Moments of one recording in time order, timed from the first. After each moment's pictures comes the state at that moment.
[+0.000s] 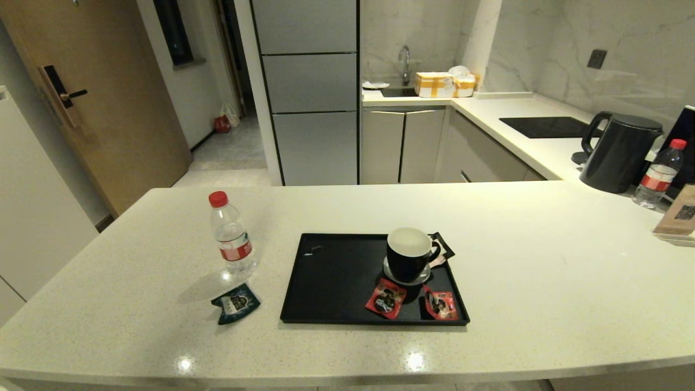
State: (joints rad) left arm 0.00 0.00 0.00 0.00 0.01 0.01; right arm 0.00 0.00 0.00 0.00 0.00 0.00
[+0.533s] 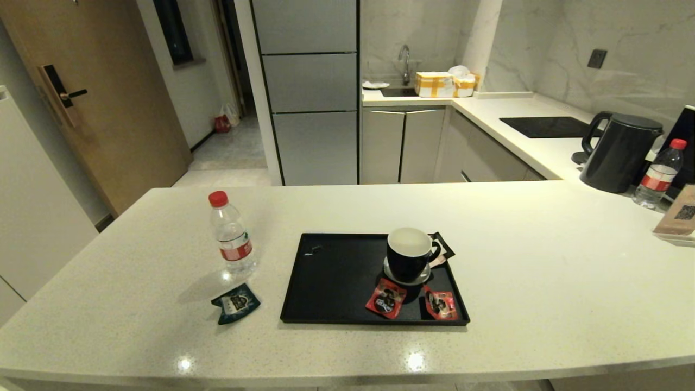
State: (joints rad) left arm 0.00 0.05 -0.12 0.15 0.00 0.04; right arm 0.00 0.00 0.00 0.00 0.00 0.00
